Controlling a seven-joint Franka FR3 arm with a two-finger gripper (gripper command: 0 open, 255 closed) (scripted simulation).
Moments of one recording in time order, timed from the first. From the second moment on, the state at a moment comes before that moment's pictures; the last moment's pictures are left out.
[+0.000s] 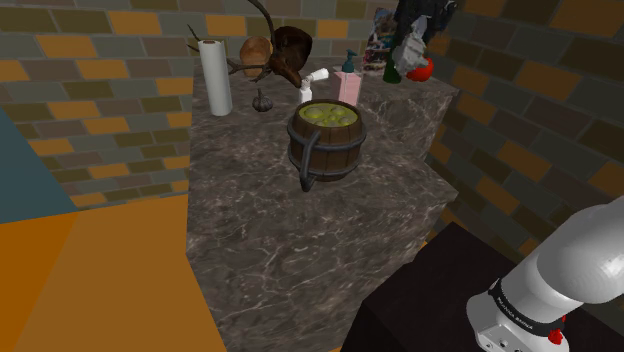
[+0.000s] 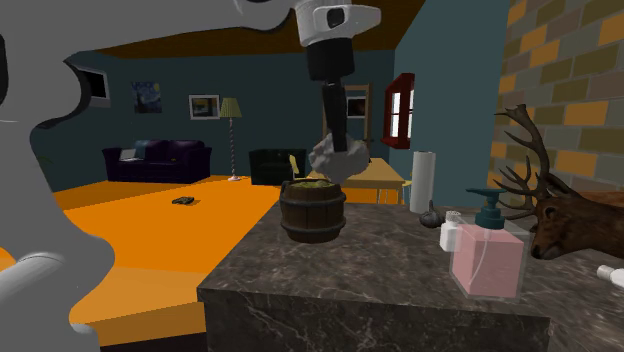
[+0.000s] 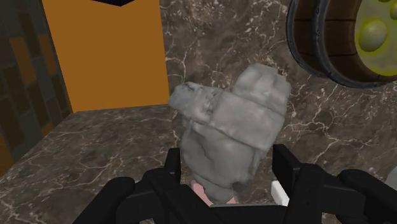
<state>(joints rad) -0.11 -0.22 0.03 -1.59 0.05 1.54 0.27</state>
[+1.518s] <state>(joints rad) 0.09 -0.02 0.33 -1.22 -0.03 1.37 0.75</state>
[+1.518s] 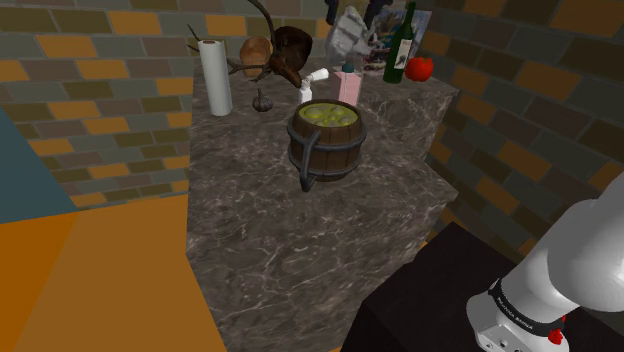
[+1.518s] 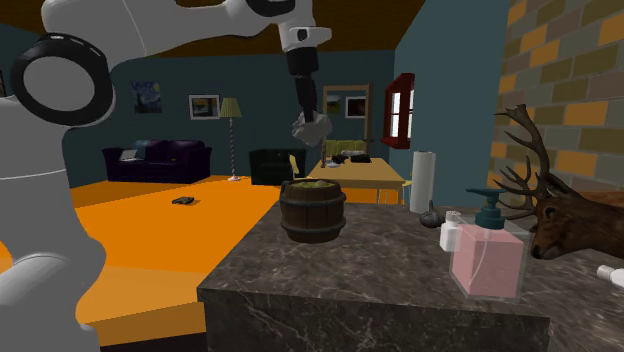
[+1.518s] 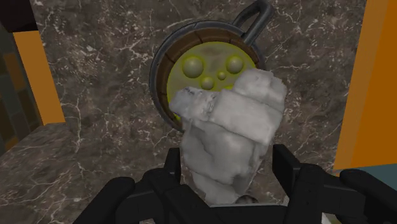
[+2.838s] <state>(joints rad) 0.10 -0.14 0.33 -1.61 0.00 1.65 0.78</state>
